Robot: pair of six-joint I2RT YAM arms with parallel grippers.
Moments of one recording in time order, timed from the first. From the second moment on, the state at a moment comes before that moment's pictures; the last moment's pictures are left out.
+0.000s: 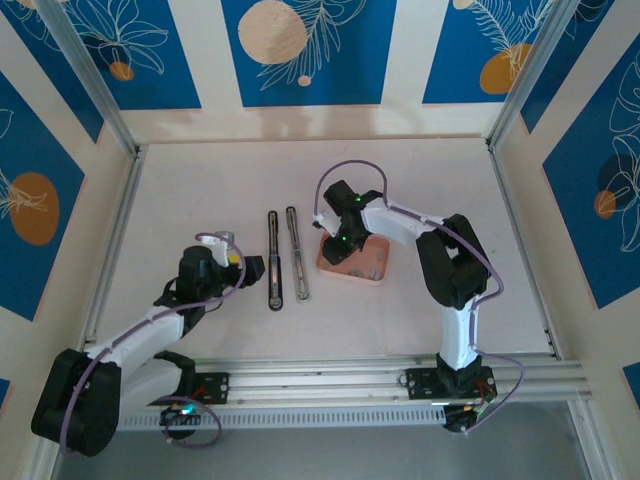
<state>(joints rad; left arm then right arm) -0.33 1.04 0.31 0.22 0.24 -0.42 0.59 1.96 1.41 -0.80 -0.15 -0.19</state>
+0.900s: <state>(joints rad) -0.33 1.04 0.31 0.22 0.21 -0.44 0.57 2.06 1.48 -0.83 -0.10 -0.21</state>
